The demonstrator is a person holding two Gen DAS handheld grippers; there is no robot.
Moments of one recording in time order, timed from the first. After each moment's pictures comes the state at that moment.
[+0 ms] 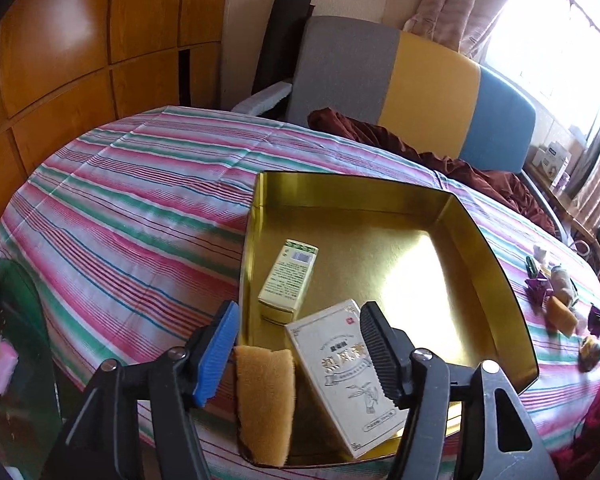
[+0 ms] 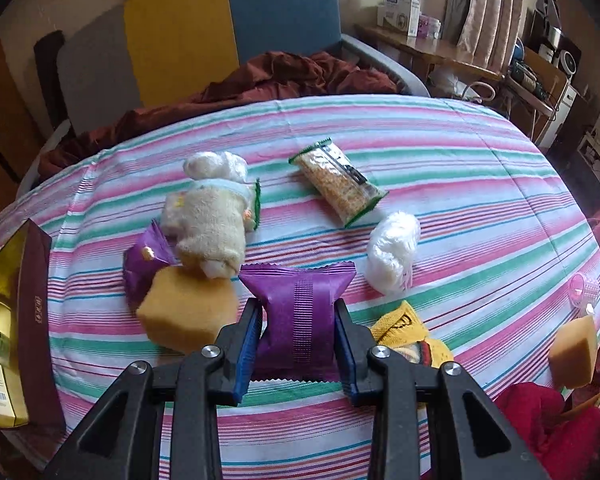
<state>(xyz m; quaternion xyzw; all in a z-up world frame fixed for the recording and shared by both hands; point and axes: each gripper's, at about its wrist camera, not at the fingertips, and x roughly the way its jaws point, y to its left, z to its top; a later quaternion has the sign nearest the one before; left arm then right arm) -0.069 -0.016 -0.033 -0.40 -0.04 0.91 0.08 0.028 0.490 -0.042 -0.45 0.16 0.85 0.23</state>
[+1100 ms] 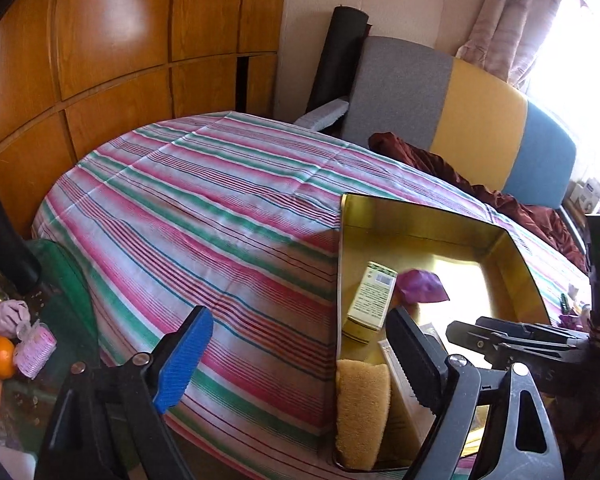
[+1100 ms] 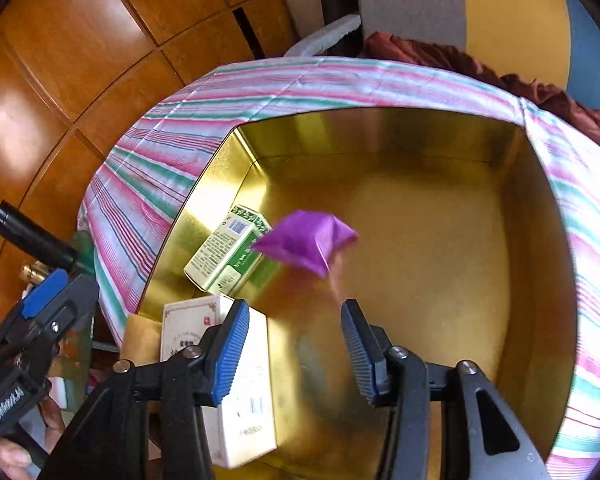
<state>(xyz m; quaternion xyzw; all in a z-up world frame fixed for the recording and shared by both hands) -0.066 -0.066 -0.030 -0.38 -0.07 0.92 0.01 -0.115 0.137 -0.071 -0.50 0.07 0.85 -0.15</state>
